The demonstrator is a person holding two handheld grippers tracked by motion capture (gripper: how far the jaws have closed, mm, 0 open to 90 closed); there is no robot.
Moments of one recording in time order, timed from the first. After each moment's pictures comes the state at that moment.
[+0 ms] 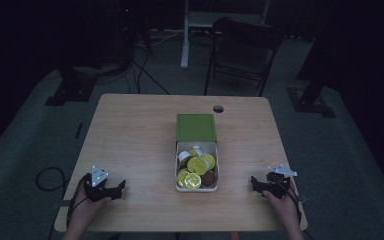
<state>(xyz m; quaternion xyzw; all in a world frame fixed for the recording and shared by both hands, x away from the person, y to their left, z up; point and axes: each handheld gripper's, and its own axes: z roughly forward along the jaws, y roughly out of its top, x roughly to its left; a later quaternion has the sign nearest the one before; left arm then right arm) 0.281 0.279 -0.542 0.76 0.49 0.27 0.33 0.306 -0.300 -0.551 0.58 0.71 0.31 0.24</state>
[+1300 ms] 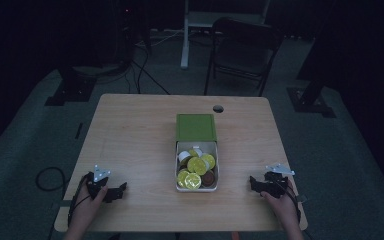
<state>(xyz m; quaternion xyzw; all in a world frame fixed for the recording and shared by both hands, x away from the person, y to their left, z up) 0.287 0.278 -0.546 0.77 0.51 0.22 0.31 0.307 -0.292 -0.548 0.58 0.72 0.30 0.24</state>
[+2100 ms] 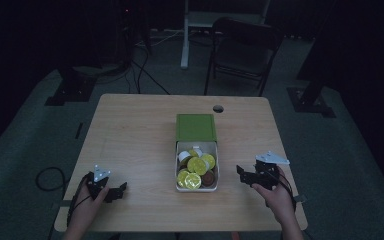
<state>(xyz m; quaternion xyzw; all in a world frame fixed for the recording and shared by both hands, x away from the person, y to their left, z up) 0.287 0.278 -0.546 0.77 0.51 0.22 0.31 0.304 -0.243 -0.470 0.51 0.74 0.38 0.23</state>
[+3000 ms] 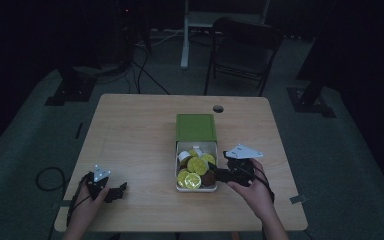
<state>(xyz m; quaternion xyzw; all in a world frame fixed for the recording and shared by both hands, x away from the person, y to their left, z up) 0.287 0.278 -0.546 0.77 0.51 0.22 0.31 0.299 -0.162 -0.425 0.40 0.79 0.43 0.20</state>
